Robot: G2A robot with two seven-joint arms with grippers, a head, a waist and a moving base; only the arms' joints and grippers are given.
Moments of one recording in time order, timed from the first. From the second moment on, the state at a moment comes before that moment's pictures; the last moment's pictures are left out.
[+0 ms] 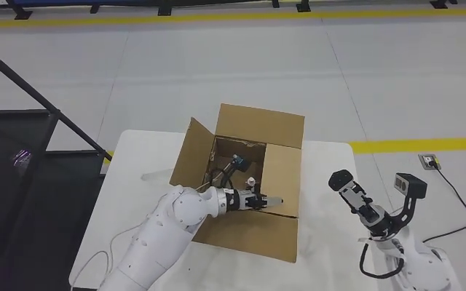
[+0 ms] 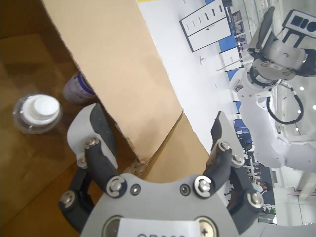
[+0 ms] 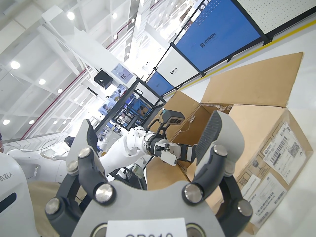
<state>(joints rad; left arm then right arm) 0.66 -1.34 -0.87 -1.18 0.17 -0.41 -0.77 -1.32 -1.19 1.68 -1.70 0.08 -0.72 0.61</state>
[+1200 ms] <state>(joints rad) 0.35 -1.64 -0.51 -0.79 0.05 -0.49 -0.48 -1.48 -1.15 1.87 -1.56 0.35 -0.96 0.51</state>
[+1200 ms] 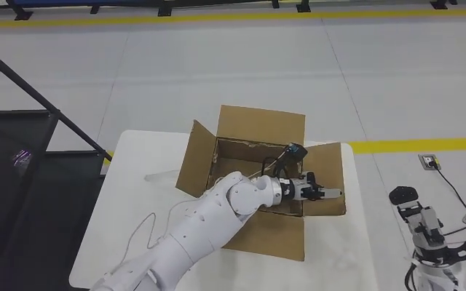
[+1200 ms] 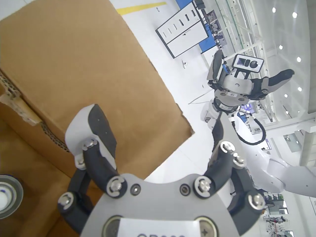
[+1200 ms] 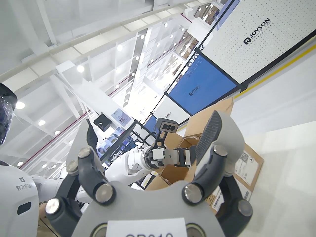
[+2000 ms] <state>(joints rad) 0.27 -1.73 -0.59 -0.56 -0.07 -0.64 -0.51 -1.46 -1.15 1.86 -1.60 0.30 -0.94 0.53</state>
